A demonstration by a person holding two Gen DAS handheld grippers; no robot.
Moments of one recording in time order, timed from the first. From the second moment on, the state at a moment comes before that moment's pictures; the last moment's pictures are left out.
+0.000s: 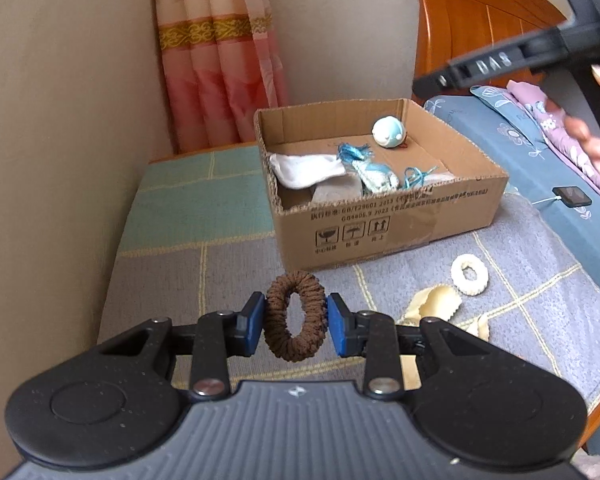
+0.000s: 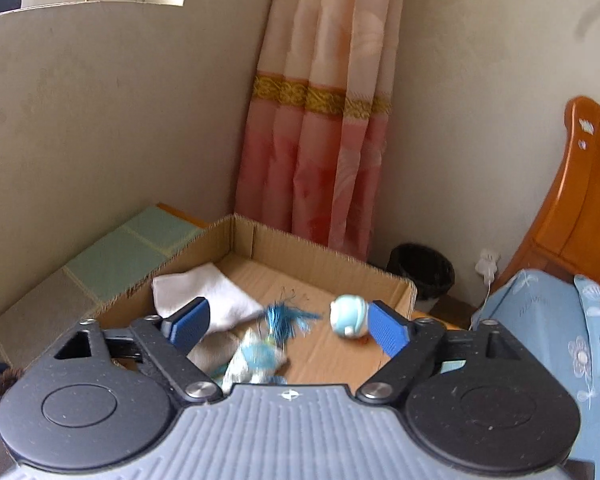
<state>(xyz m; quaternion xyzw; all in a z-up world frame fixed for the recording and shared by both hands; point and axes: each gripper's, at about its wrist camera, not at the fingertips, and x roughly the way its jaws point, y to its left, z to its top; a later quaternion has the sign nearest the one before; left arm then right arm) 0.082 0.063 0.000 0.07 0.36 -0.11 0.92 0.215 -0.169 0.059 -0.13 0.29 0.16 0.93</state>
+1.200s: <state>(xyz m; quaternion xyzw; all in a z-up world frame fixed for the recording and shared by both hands) 0.280 -0.020 0.045 0.16 0.36 -0.09 0.92 0.123 -0.224 0.015 -0.05 0.34 0.07 0.94</state>
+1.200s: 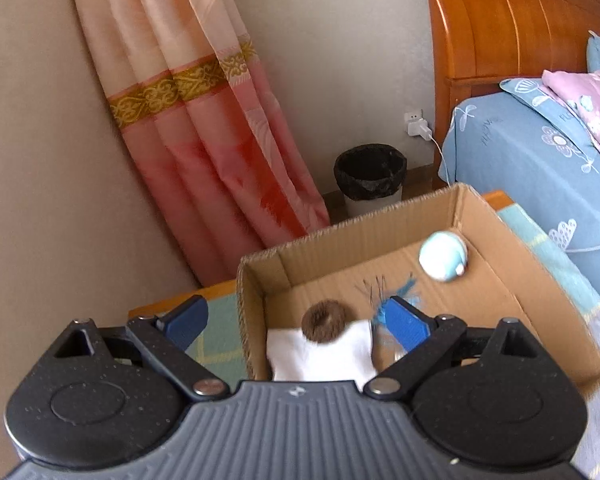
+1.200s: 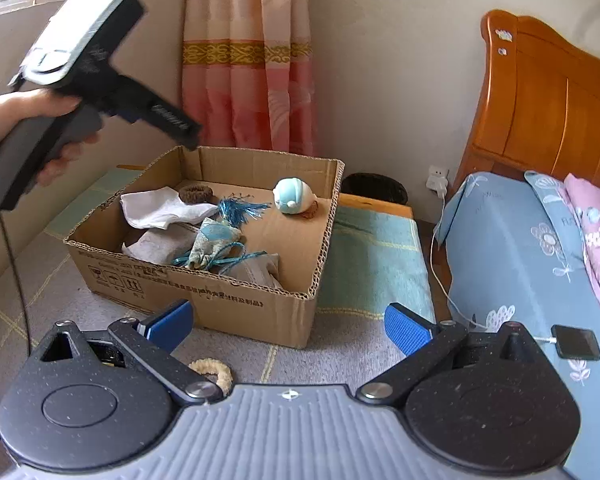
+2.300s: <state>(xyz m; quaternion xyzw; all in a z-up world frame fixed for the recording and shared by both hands) 0.092 0.020 -0.007 0.08 0.37 -0.12 0.92 0.065 -0.214 -0.014 -0.05 0.37 0.10 0.92</state>
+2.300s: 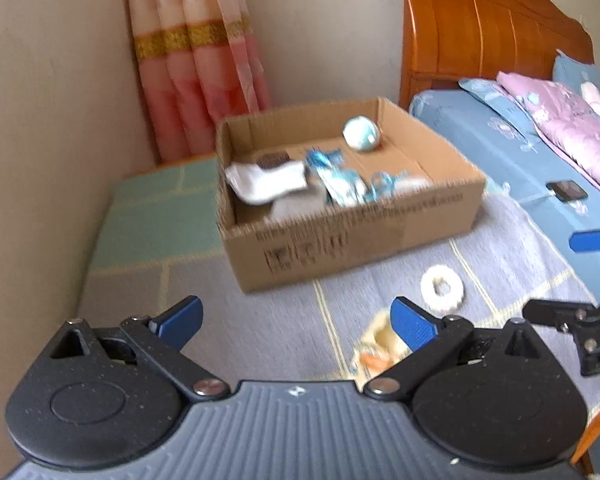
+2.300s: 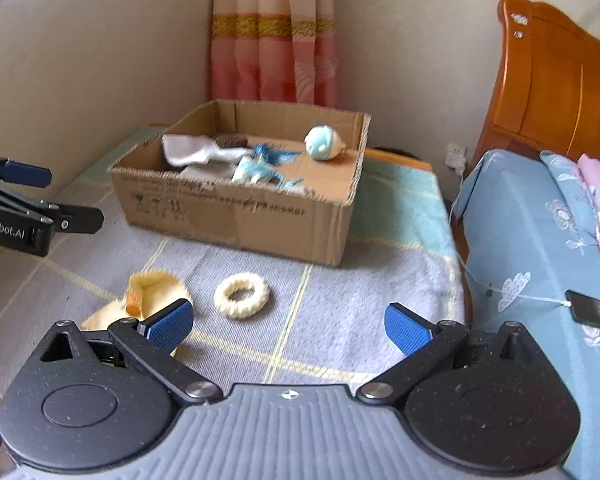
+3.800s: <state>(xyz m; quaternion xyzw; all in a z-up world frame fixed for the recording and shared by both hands) 0.084 0.000 -0.058 0.12 0.39 -0.25 0.88 0.072 -0.201 -0.054 -0.05 0.44 0.13 0.89</state>
